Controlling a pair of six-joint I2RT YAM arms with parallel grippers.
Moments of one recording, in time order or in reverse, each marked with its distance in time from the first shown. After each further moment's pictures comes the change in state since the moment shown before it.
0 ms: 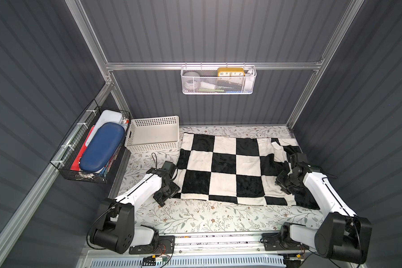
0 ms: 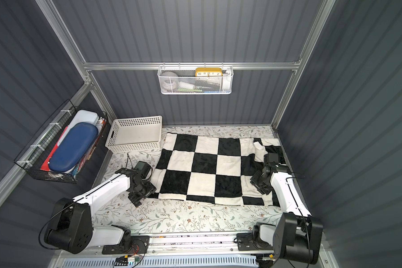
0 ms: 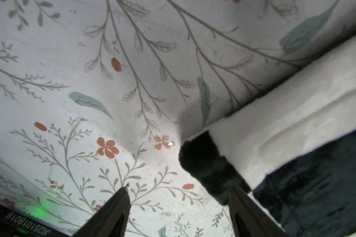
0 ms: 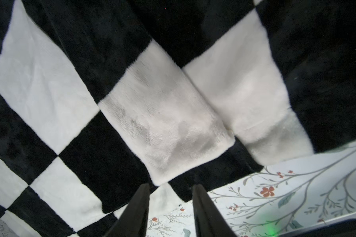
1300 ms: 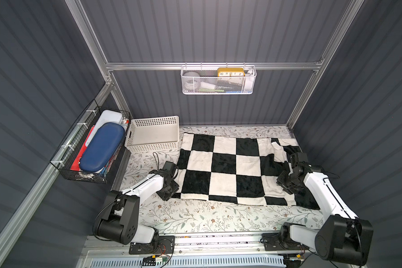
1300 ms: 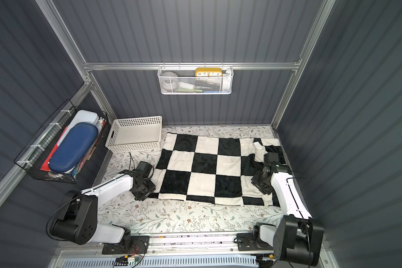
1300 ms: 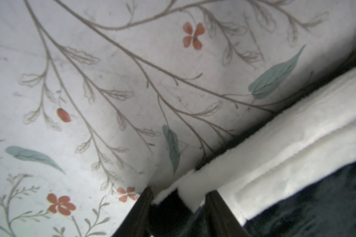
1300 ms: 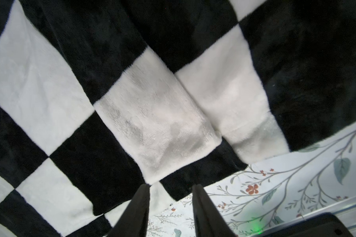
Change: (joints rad) left arm 0.011 0.061 -0.054 0.196 -0.016 0.022; right arm 0.005 -0.027 0.020 -0.041 0.061 -0.023
